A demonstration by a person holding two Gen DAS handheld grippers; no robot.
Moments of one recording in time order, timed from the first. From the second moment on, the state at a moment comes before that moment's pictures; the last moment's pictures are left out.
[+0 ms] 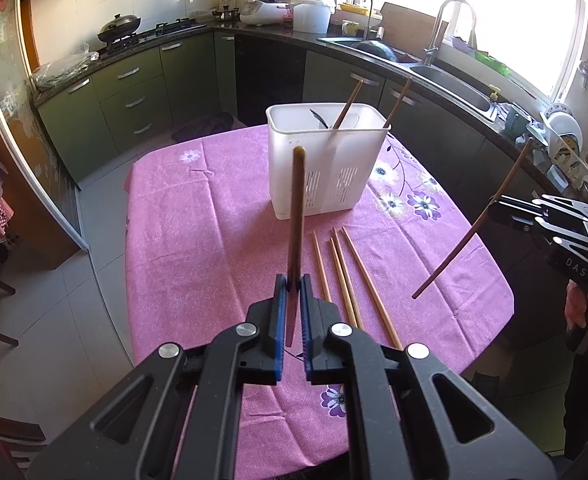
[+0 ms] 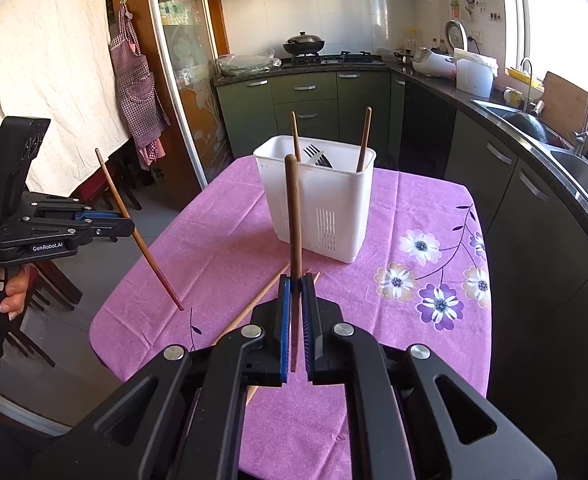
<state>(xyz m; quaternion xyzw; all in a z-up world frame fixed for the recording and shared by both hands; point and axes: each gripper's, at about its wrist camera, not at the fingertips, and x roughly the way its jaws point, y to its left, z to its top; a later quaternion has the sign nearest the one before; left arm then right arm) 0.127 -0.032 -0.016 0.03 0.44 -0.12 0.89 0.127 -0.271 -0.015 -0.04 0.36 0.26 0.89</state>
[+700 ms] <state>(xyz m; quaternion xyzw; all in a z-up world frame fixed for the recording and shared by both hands) 0.227 -0.054 0.128 0.01 0.32 -0.14 0.94 0.238 -0.250 0.128 -0.01 0.25 0.25 0.94</state>
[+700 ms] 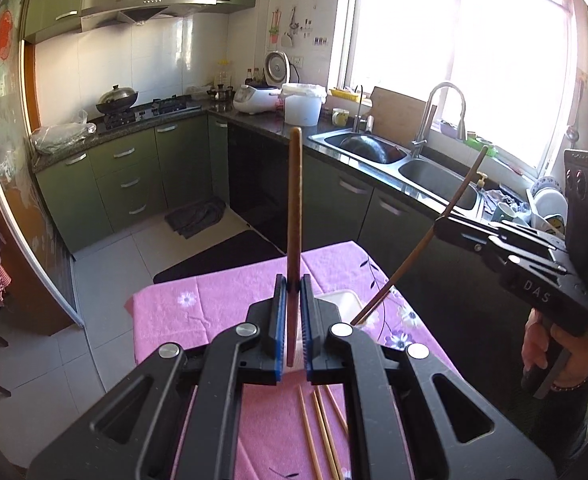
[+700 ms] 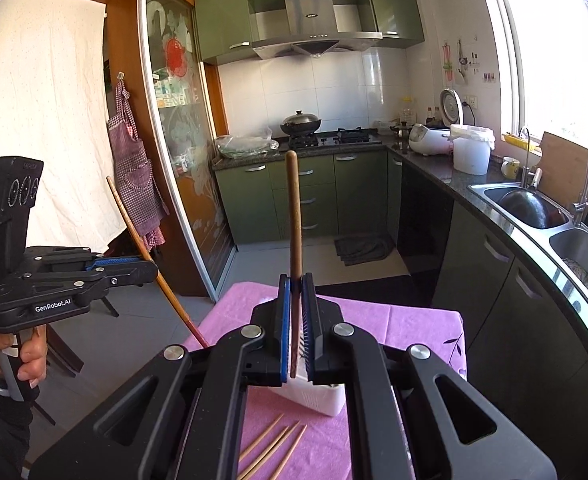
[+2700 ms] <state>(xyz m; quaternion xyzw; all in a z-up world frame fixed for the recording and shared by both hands) 0.242 -0.128 -0.188 0.07 0.63 -0.07 0.77 0.173 -0.321 -0.159 0.01 0.45 0.19 0.87</state>
